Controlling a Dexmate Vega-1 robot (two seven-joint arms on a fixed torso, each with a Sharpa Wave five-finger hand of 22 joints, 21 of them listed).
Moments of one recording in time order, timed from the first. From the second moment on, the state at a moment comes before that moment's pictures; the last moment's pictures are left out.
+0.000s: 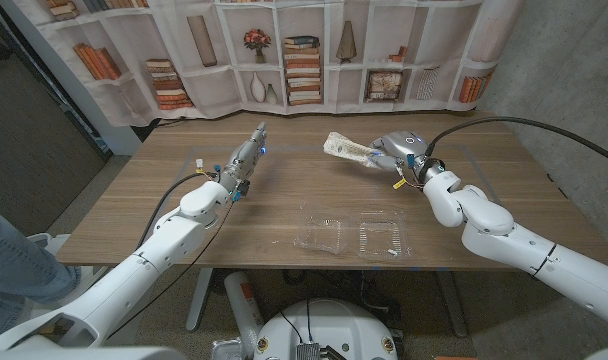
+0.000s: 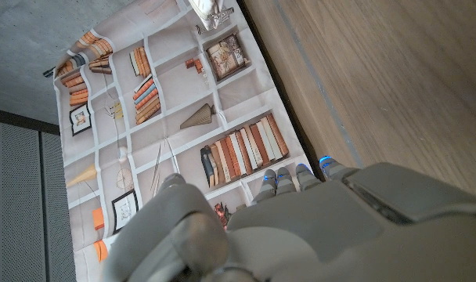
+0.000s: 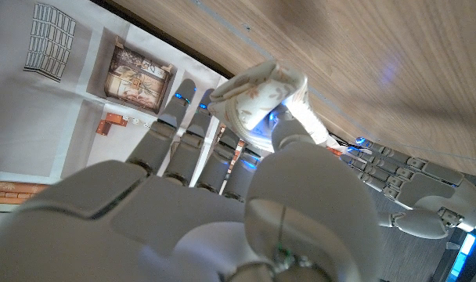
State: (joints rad) left arm 0.93 0.62 0.39 -1.57 -0.57 -0.10 0.05; left_hand 0.32 0.01 0.02 0.11 0.30 -0.11 0.07 0.20 0.19 -0.13 0.03 0.21 0.18 -0.17 0.03 0.19 0.18 -0.17 0.02 0.21 0.18; right arm -0.90 -0.93 -0.64 -1.97 -0.73 -0.33 -0.20; right_hand 0.78 0.07 0.42 -0.15 0.19 0.87 -0.23 0.31 0.19 0.80 -0.20 0.34 0.18 0.71 -0.07 0.19 0.17 0.62 0.03 0.23 0.18
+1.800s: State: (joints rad) left arm 0.91 0.62 0.39 -1.56 -0.58 -0.10 0.02; left_hand 0.32 0.02 0.02 0.10 0.30 -0.11 0.07 0.20 0.19 -0.13 0.03 0.21 0.18 -0.17 0.03 0.19 0.18 -0.17 0.02 0.20 0.18; right arm -1.08 -1.03 -0.54 -2.09 -0.68 -0.34 -0.35; right_hand 0.79 0.07 0.42 -0.15 0.19 0.90 -0.22 0.30 0.19 0.81 -0.21 0.33 0.18 0.71 -0.07 0.19 0.17 0.61 0.03 0.22 0.18
